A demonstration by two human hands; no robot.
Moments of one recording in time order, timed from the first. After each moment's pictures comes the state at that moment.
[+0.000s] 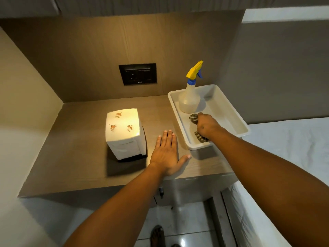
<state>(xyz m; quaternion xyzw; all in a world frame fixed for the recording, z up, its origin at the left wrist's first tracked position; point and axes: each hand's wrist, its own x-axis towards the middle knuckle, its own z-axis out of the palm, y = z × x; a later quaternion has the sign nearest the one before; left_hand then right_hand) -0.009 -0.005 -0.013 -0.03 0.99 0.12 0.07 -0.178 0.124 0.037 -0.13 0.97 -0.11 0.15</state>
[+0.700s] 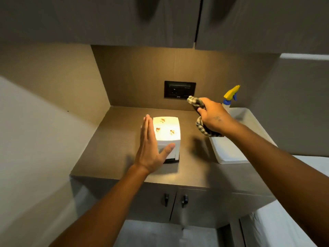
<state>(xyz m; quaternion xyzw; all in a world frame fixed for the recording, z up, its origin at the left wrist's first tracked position) 0.090 -0.125 0.057 -0.14 0.88 0.35 -0.27 -0.083 0.033 0.183 -0.34 0.89 -0.30 0.06</state>
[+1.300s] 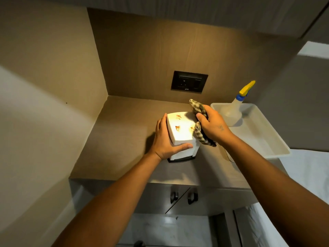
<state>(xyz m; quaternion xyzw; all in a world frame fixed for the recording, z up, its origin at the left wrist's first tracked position) 0.056 -0.168 0.033 -0.12 0.83 0.52 -0.18 -0.059 -0.024 0.121 -0.28 0.89 -0.36 0.04</state>
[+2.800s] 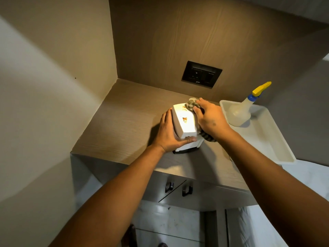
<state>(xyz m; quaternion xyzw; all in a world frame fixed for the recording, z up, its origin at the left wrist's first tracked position) 0.054 -0.155 0.025 -0.18 0.82 0.51 -0.20 -0.047 -0.049 0.128 -0.32 0.92 -0.22 0.03</state>
